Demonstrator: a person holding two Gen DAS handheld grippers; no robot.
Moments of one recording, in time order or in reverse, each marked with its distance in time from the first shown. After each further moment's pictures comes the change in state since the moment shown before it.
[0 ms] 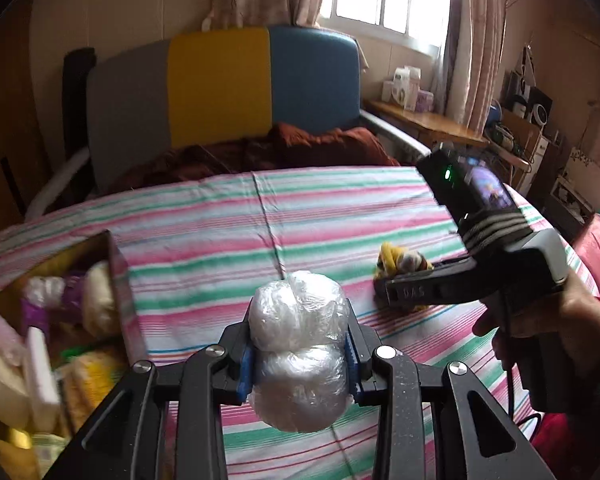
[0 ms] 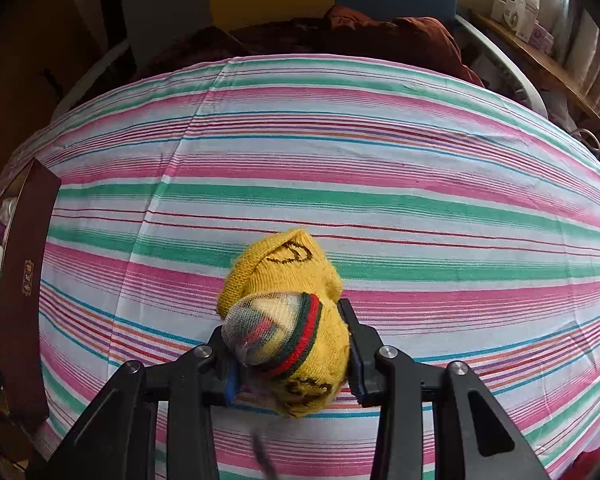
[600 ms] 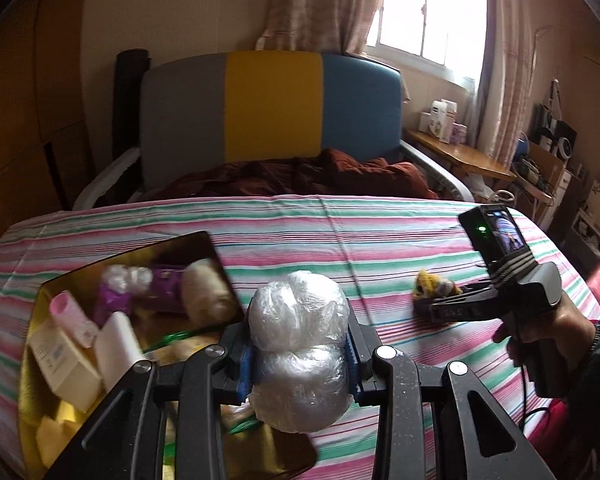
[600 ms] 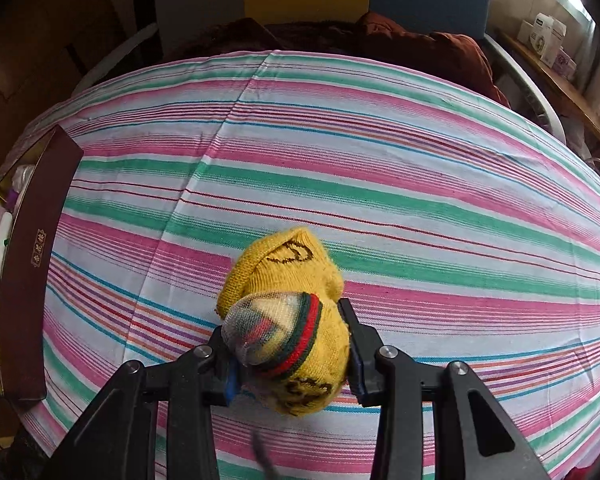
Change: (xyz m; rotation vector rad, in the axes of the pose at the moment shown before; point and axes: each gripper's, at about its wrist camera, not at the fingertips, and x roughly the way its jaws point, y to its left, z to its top) left arm -0.061 0.068 -0.008 -0.095 -0.061 0.101; right arm -0.009 0.015 -0.014 -0.093 -0.003 0.012
